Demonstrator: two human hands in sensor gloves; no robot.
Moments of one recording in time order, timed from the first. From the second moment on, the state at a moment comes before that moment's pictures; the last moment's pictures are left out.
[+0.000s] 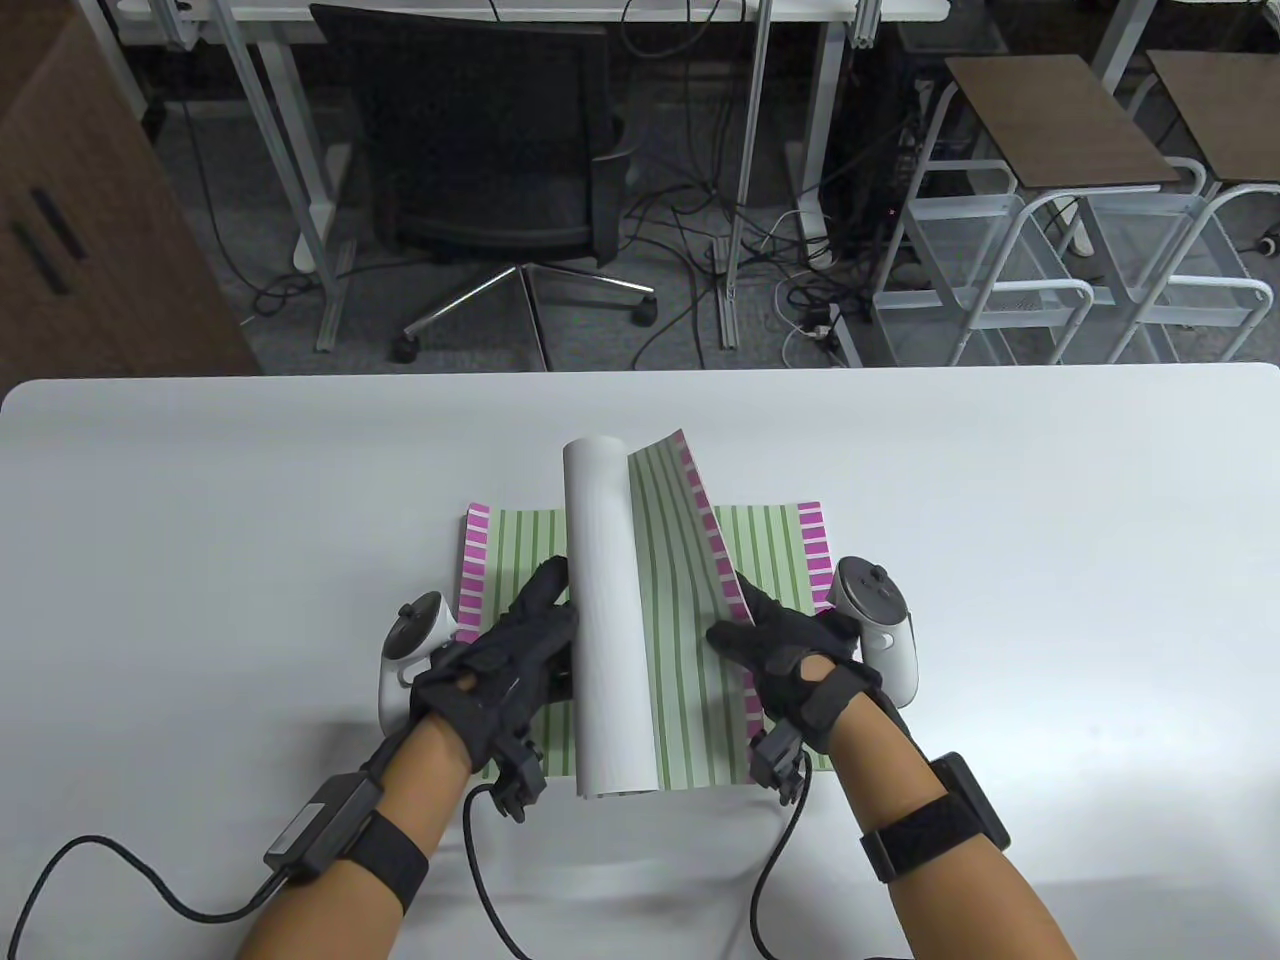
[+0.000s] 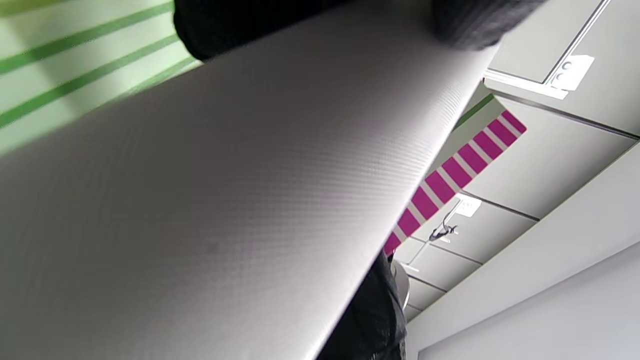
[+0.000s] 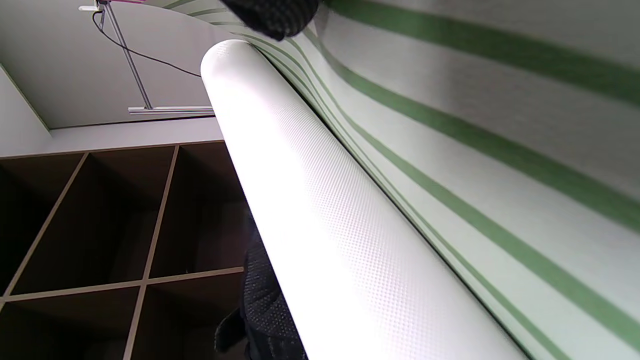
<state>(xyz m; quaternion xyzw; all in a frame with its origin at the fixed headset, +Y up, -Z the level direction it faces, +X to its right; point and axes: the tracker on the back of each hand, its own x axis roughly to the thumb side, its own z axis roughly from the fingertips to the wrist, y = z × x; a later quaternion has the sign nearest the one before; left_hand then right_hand) -0.170 -0.748 -0.327 -0.28 -0.10 0.76 0.57 0.129 -0.717 -0.342 0.10 0.26 0.66 0.70</state>
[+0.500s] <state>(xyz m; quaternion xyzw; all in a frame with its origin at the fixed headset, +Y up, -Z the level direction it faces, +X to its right) -0.174 -0.755 -0.328 -0.28 -0.07 0.76 0.58 0.125 -0.700 -0.339 0.13 0.24 0.68 0.68</state>
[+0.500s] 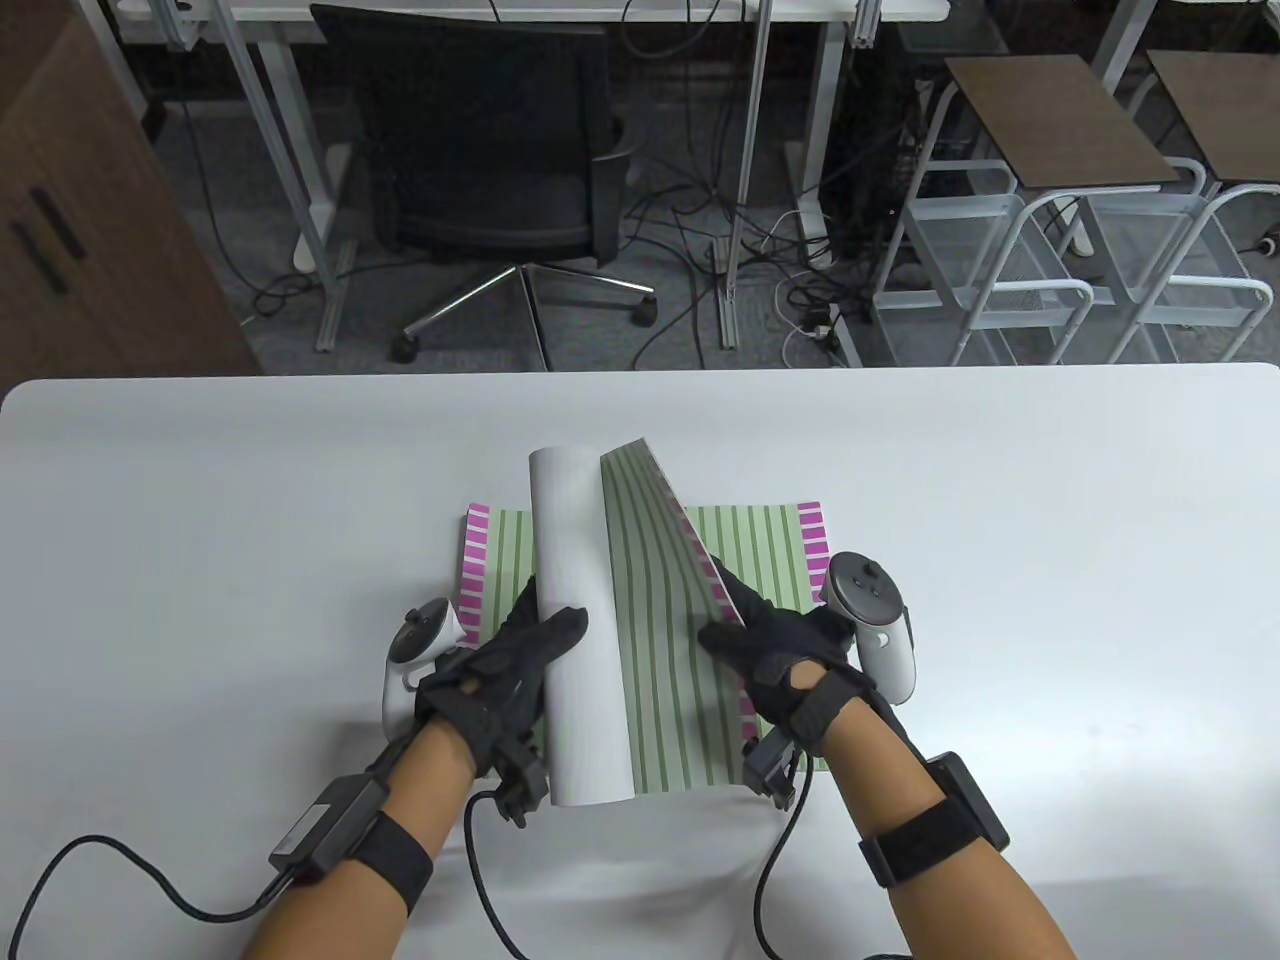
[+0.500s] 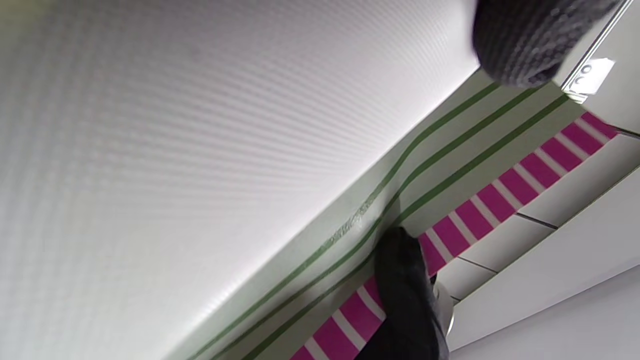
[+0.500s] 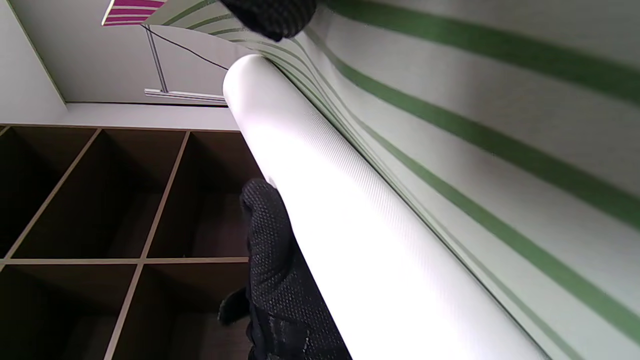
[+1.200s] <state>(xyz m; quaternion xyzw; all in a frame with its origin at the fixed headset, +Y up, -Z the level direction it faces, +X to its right) -0.184 -0.762 -0.332 -0.29 -0.07 0.75 0.59 0.127 -0.682 -0.339 0.15 0.22 0.67 0.70</state>
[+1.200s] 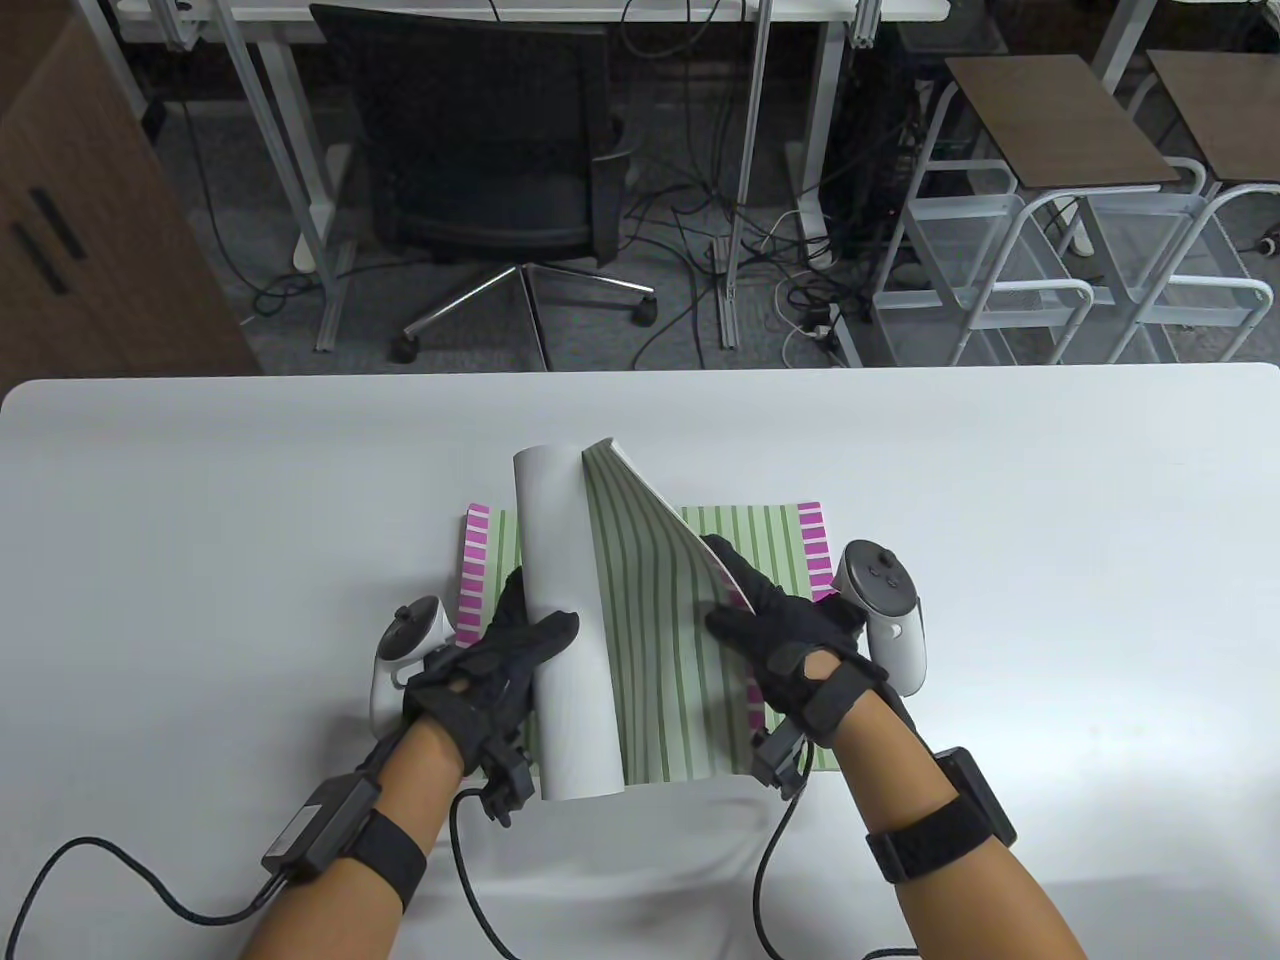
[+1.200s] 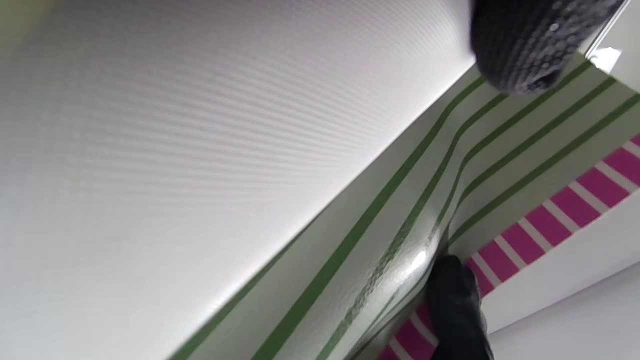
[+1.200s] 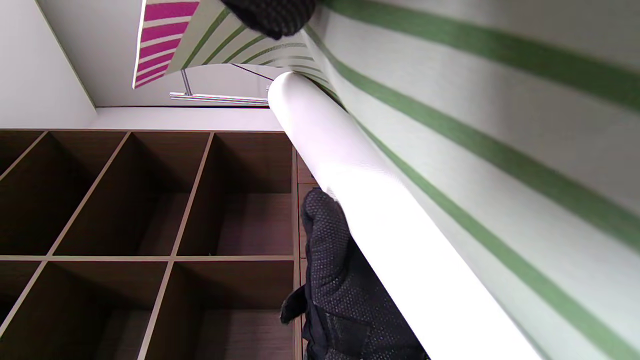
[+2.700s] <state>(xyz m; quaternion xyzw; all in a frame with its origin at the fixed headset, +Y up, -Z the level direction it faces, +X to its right) -0.221 -0.775 -0.340 -0.24 0.00 0.76 0.61 0.155 -0.655 -0.345 0.16 0.17 0.65 0.72</state>
